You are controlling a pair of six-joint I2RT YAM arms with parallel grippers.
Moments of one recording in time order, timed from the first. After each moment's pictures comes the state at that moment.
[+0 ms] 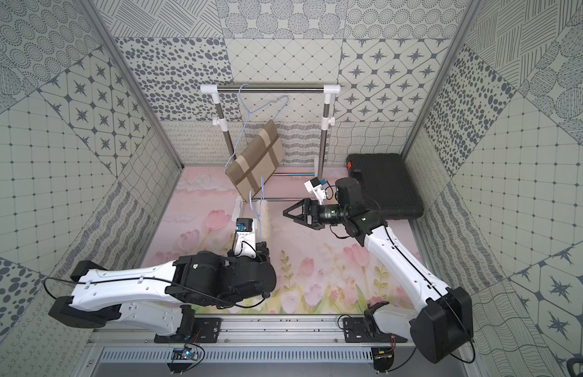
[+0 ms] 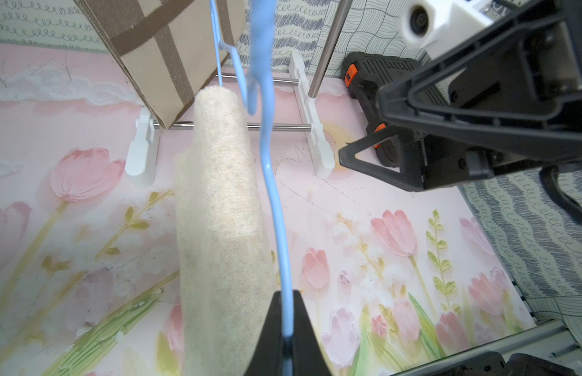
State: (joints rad) left arm -1.42 1.31 1.45 -1.16 -0.91 -1.16; right arm 0.43 1.22 1.07 -0.32 -0.96 0.77
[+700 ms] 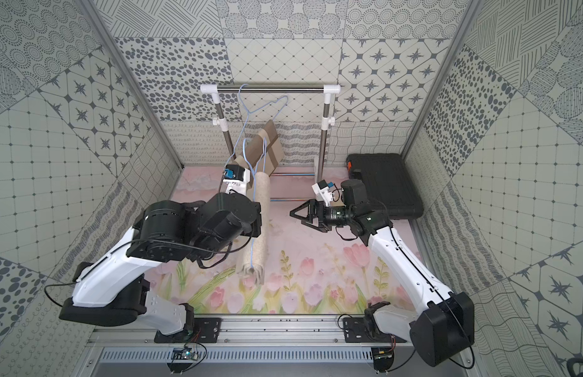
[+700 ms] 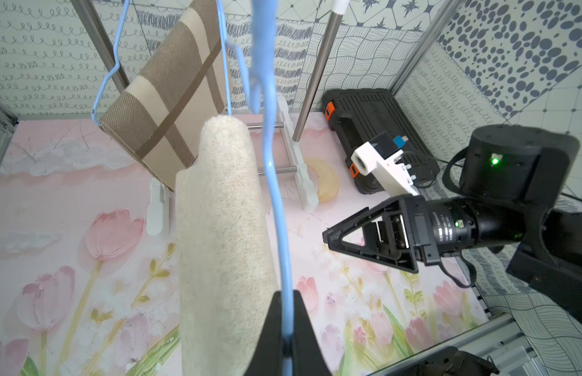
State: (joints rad) left arm -1.19 1.58 2.25 -1.46 -0.71 -0.80; right arm 0.37 1.22 1.07 -0.42 -0.94 0.75
